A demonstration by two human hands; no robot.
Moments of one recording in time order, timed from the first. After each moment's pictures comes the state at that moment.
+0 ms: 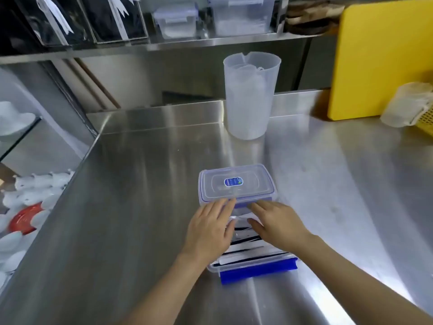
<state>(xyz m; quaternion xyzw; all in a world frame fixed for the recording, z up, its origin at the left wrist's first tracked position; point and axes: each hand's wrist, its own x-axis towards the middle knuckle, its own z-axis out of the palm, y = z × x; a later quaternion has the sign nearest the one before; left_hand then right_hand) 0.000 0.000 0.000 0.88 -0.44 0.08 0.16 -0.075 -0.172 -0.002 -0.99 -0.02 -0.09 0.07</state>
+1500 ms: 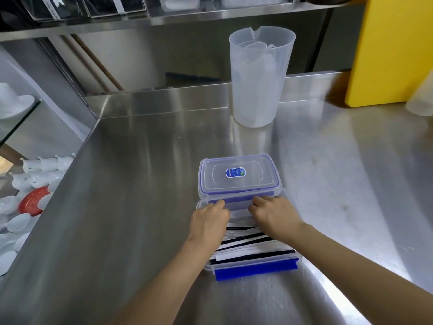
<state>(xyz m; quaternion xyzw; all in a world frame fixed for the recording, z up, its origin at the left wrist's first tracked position) 0.004 -0.021 0.002 0.92 -0.38 -0.04 -0.04 -0.049 -0.182 -0.023 -0.99 -0.10 -0.09 -0.04</state>
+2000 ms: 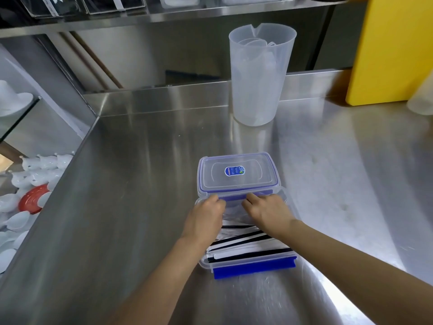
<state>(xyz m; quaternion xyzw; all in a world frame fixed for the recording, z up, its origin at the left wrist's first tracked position) 0.014 -0.019 0.001 0.93 -0.37 -0.02 0.08 -0.036 -0.180 -0.038 -0.99 -0.11 -0.10 -0.08</state>
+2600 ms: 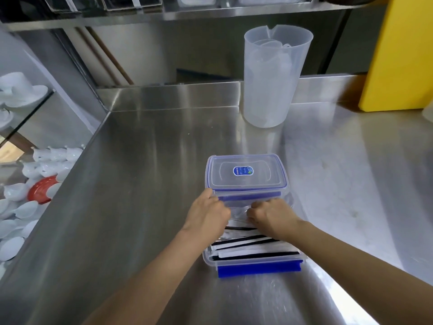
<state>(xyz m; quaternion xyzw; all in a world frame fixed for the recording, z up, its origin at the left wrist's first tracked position) 0.025 -0.009 0.009 0.87 -0.48 -0.02 -0.12 -0.028 -0.179 -0.047 -0.98 -0.16 -0.11 0.00</state>
